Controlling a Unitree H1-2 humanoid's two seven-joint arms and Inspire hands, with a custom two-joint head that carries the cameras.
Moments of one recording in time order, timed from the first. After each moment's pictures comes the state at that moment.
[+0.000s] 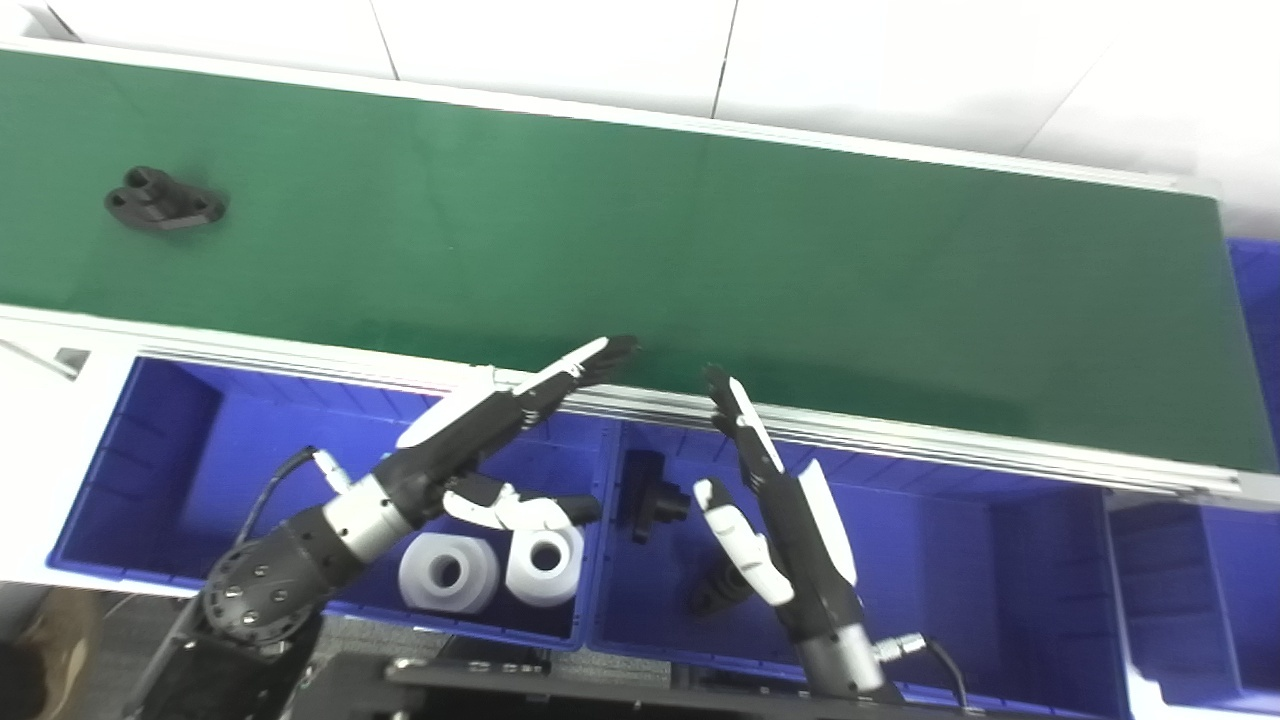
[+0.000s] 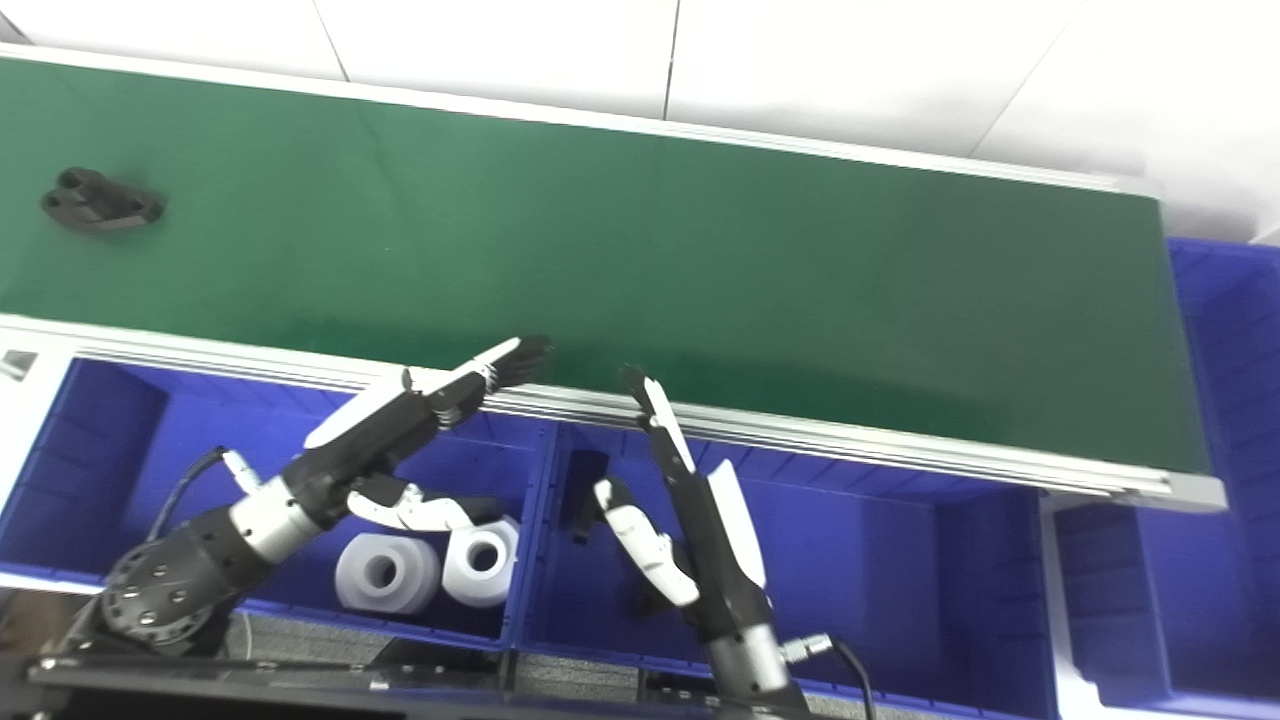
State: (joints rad) left arm 0.29 0.33 -0.30 -0.14 -0.01 -0.37 -0.49; right arm 0.50 -0.09 0.44 -0.15 -0.30 -0.37 -0.01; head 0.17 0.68
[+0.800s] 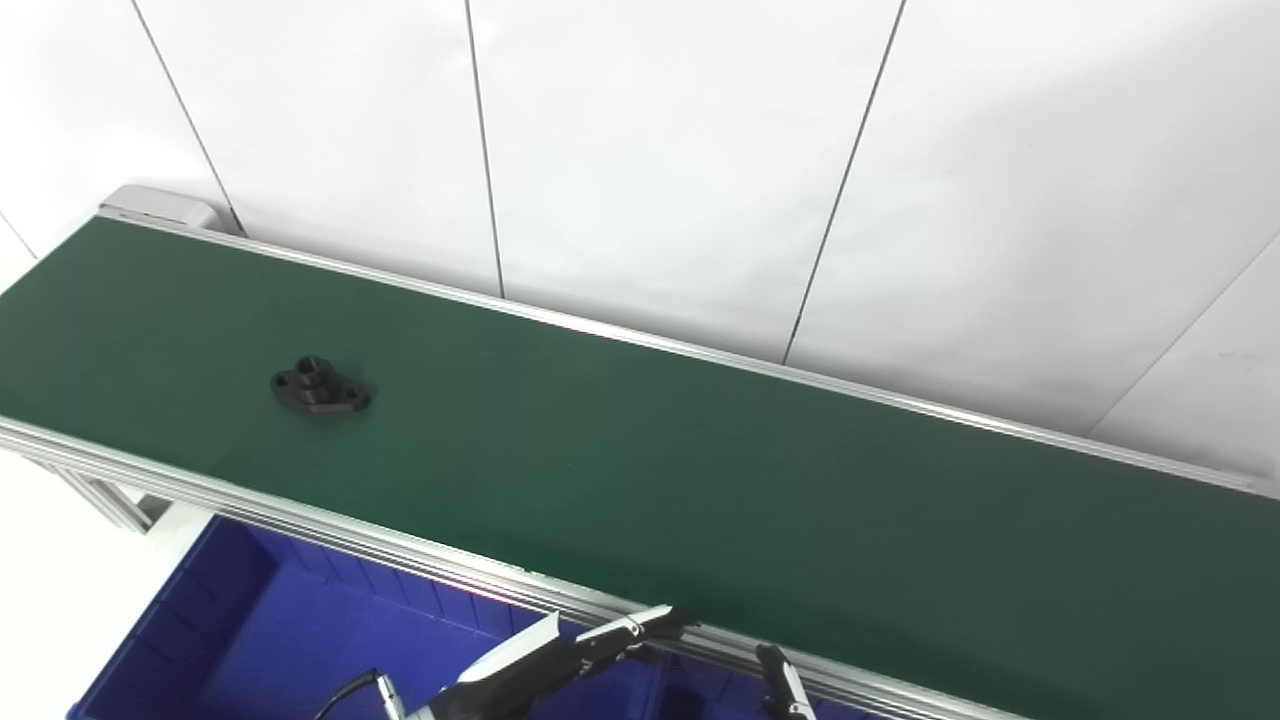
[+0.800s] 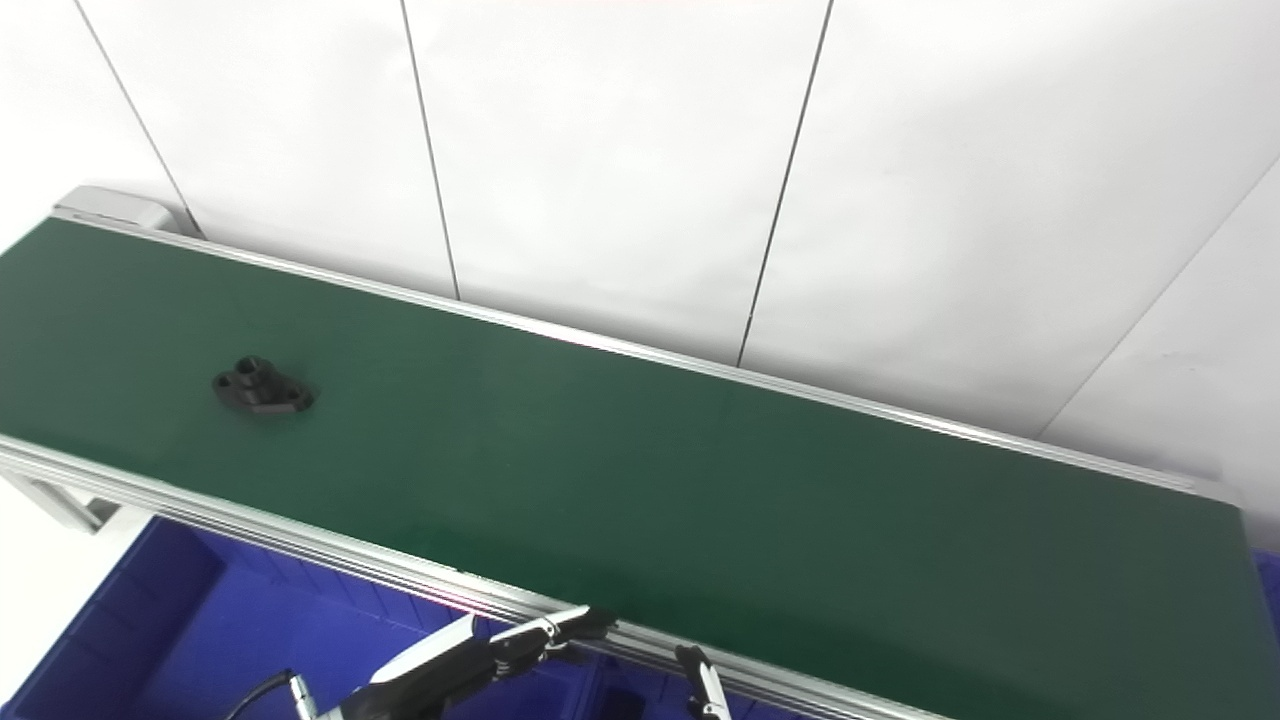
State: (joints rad) left arm 0.29 0.30 -0.32 -0.04 0.03 -0.43 -0.45; right arm 0.47 -0.13 0.47 -0.04 -0.27 -0.41 -0.09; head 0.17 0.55
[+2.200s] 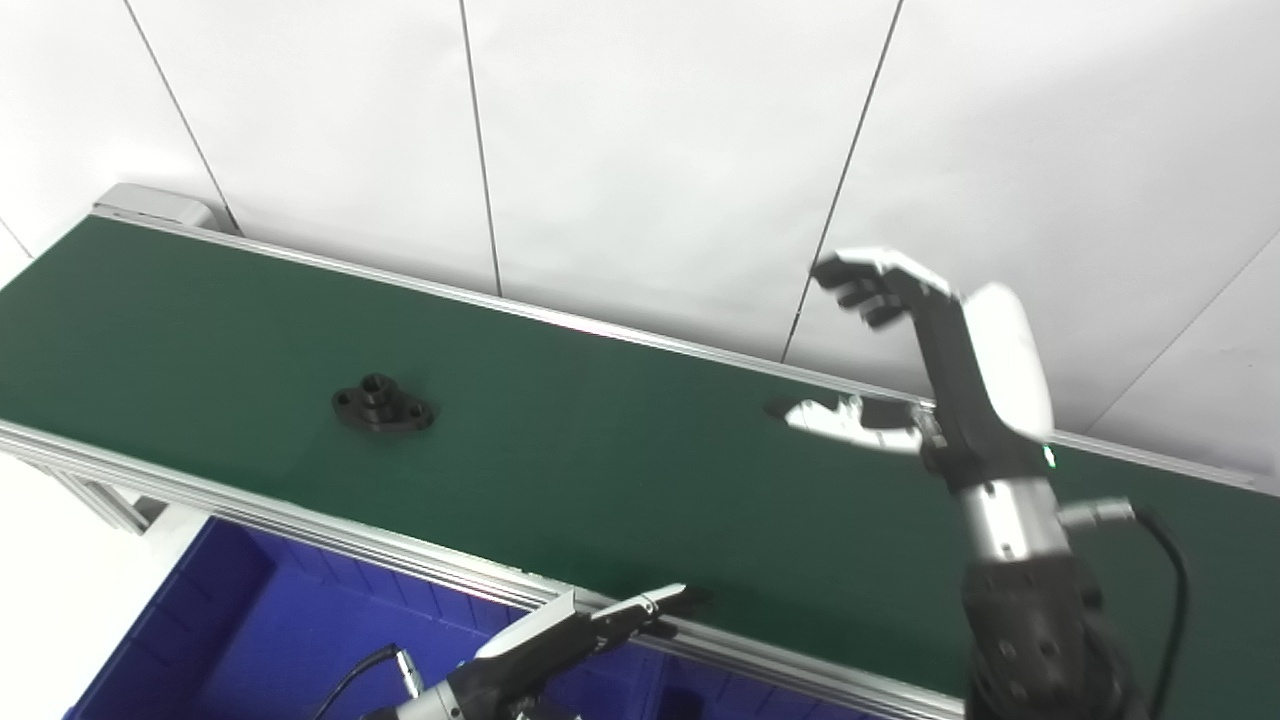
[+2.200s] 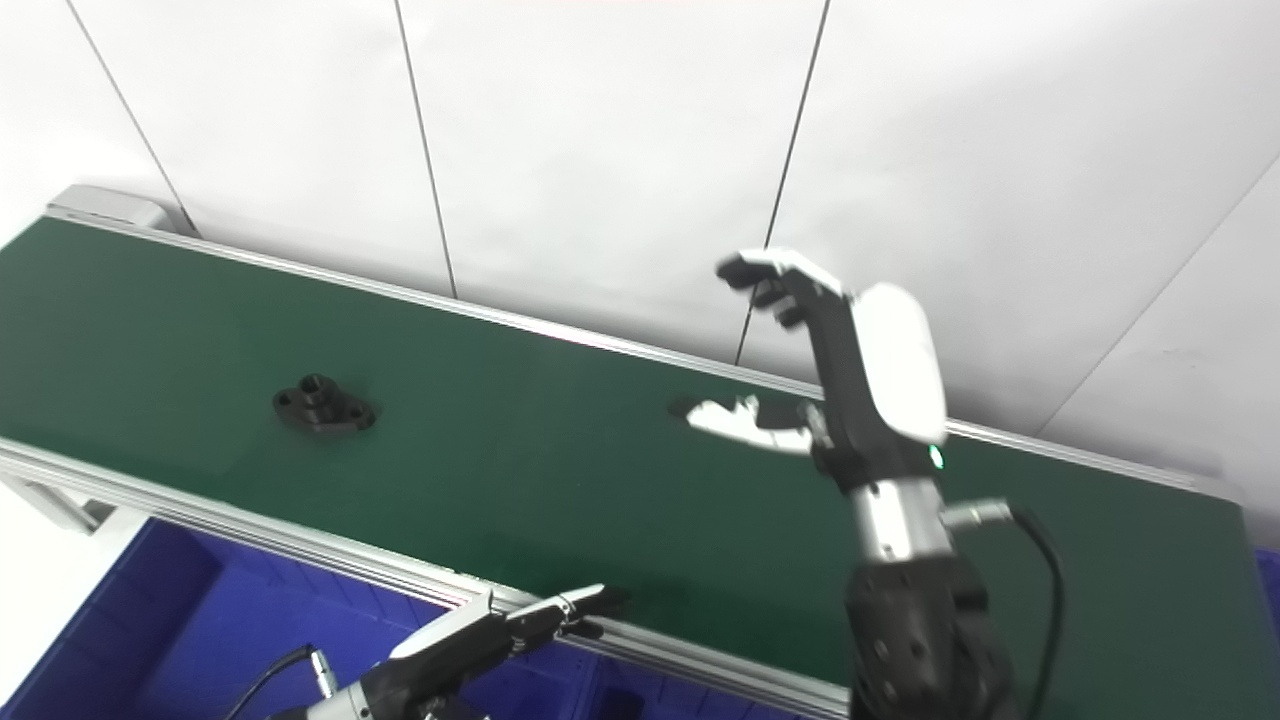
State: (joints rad) left arm 0.24 0.29 -0.34 -0.01 0.04 -0.43 -0.43; right arm -0.36 0.00 0.28 -0.41 -0.75 0.19 0.26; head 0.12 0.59
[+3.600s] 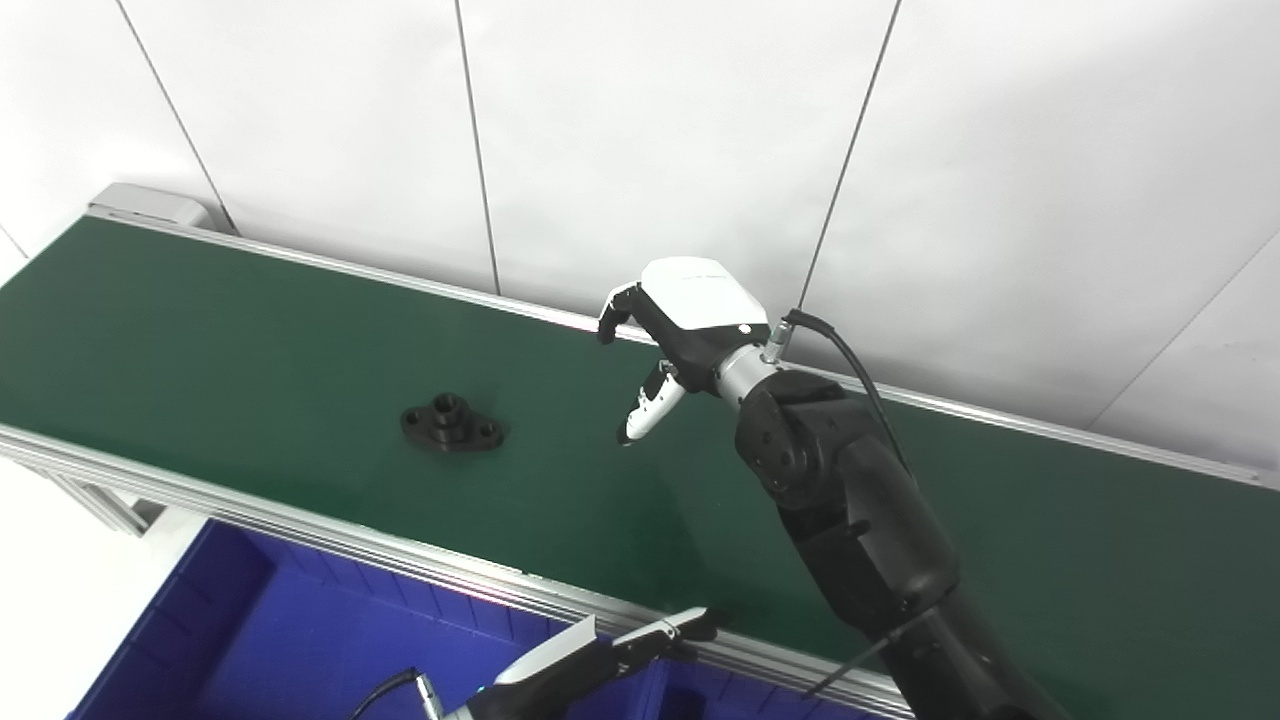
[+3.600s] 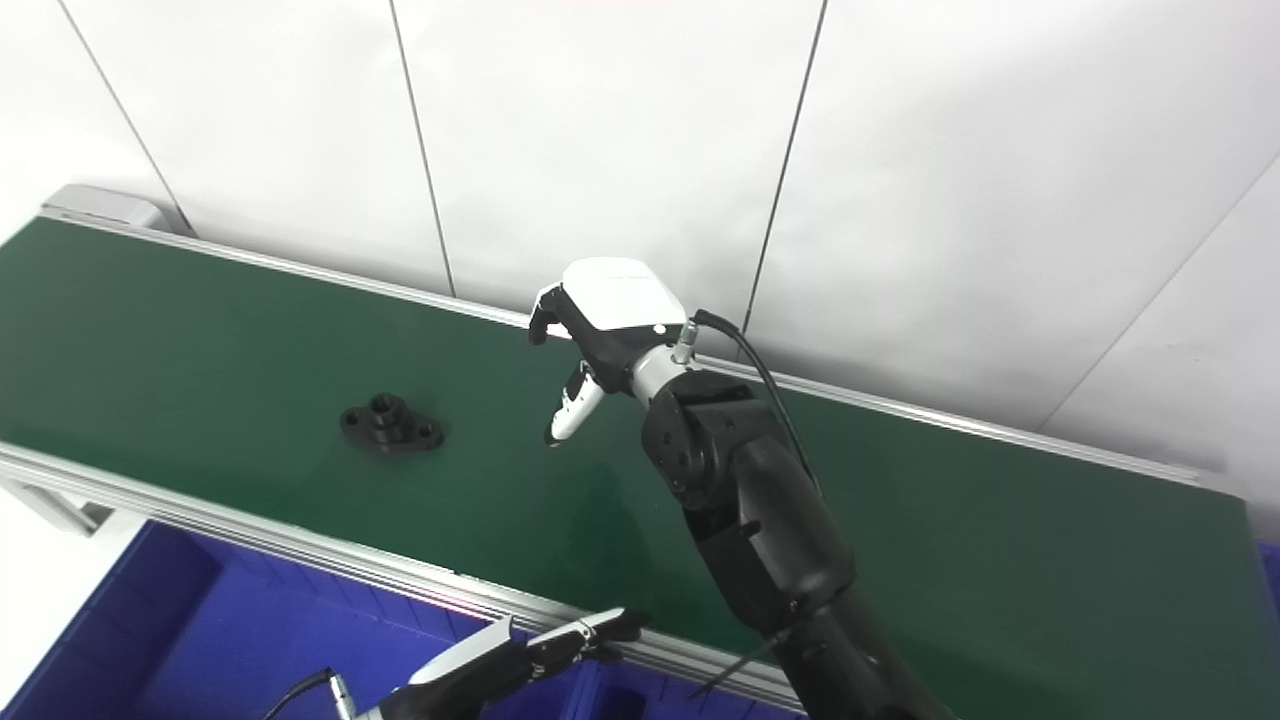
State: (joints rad) left arm 0.26 0.27 -0.38 -0.01 0.07 -0.43 -0.41; right arm -0.73 0.03 0.59 0.27 -0.96 0.22 0.43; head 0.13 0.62
